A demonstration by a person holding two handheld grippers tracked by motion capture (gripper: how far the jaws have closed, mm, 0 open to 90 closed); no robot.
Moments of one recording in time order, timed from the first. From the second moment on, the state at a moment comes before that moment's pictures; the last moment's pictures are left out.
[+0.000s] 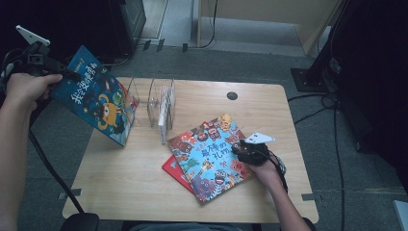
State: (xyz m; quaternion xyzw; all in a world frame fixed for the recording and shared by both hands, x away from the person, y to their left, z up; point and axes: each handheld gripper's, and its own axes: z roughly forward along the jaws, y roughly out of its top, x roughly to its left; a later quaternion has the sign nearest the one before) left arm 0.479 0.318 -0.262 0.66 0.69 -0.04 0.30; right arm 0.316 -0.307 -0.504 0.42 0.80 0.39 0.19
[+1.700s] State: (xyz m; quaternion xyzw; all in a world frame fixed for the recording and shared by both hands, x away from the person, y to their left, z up) left arm 0.352 0.317 -0.282 0.65 0.67 -0.04 0.35; right arm 0.324 -0.317 -0.494 0.43 0.79 0.40 0.18
